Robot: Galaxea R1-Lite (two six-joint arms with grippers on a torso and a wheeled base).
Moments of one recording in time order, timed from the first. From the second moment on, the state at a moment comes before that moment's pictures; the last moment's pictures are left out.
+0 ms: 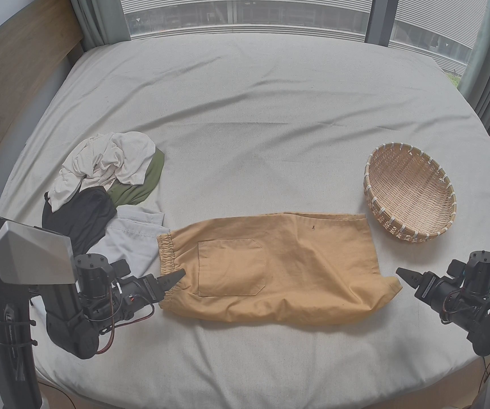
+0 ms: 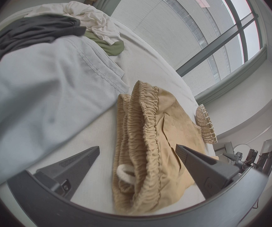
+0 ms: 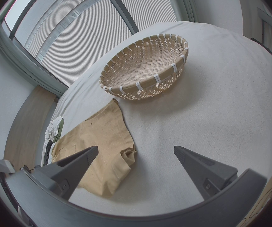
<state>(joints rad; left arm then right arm) -0.22 2.36 -0.46 -1.55 -0.29 -0.57 0.06 2.00 -0.05 -1.54 0.11 0.58</state>
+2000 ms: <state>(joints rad) -0.13 2.02 -0.27 -1.49 -0.27 -0.59 0.17 1.96 -0.12 -1.54 0.22 0.59</state>
